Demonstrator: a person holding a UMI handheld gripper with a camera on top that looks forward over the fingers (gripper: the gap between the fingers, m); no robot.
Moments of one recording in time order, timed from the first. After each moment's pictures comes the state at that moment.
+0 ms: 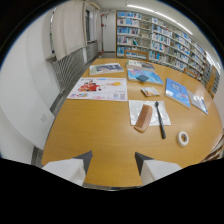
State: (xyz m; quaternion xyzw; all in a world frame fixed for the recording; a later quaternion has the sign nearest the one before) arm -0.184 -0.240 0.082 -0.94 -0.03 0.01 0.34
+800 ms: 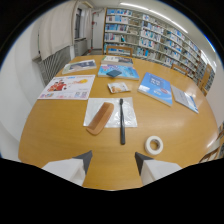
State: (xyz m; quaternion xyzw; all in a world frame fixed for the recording) arm -0.024 -0.211 0.062 -0.94 -0.01 -0.04 0.33
